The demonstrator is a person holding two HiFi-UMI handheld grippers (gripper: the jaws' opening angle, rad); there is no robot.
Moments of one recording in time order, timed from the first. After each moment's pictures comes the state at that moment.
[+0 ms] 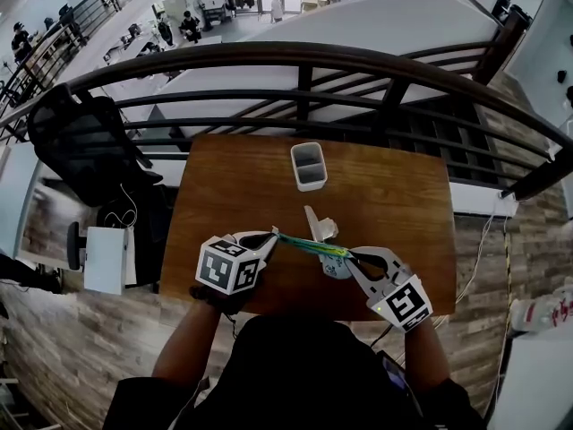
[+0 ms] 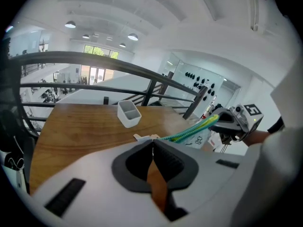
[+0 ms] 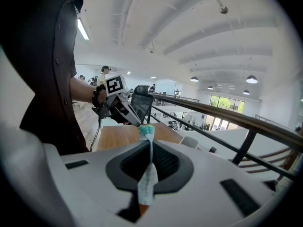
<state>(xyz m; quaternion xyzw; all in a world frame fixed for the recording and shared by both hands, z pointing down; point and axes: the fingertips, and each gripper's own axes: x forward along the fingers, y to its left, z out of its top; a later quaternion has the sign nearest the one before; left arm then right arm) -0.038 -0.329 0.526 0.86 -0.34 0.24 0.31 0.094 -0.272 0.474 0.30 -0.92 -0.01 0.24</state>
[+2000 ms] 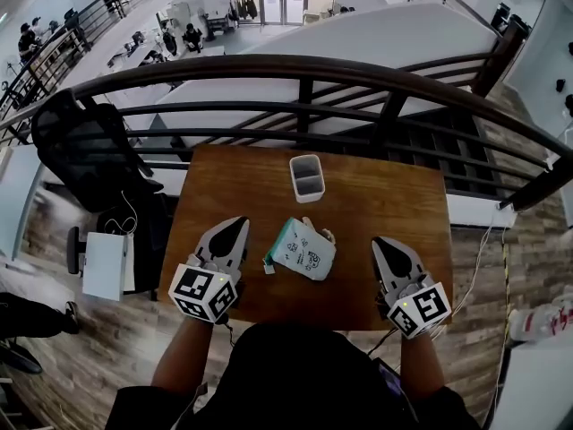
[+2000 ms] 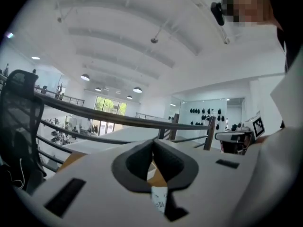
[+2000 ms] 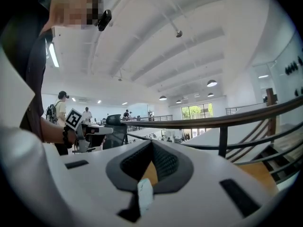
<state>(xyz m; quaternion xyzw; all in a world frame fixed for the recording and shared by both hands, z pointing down) -0.090 -0.356 0.416 0.87 -0.47 0.01 0.11 0.151 -0.307 0.404 0.46 -0.89 0.06 0.04</state>
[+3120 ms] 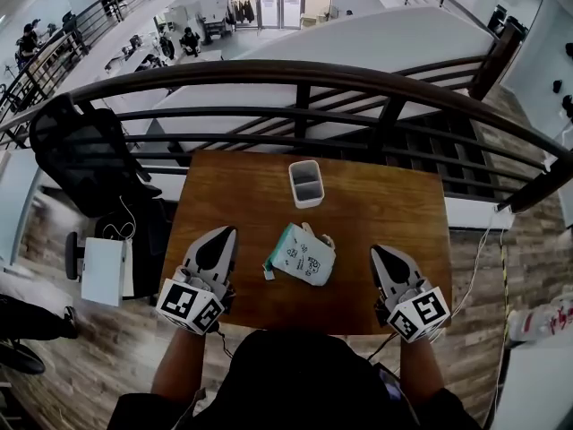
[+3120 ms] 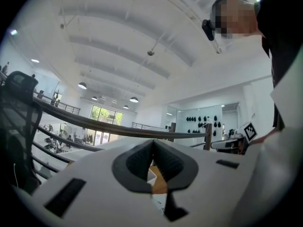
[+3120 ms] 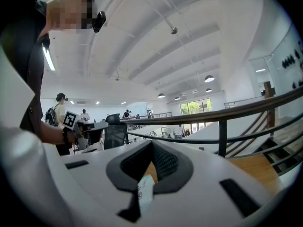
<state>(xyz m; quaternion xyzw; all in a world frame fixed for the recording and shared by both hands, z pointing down) -0.114 -0.345 0.394 0.88 -0.46 -0.05 0.07 0.153 -0.307 0.417 0.46 -0.88 0.09 0.04</state>
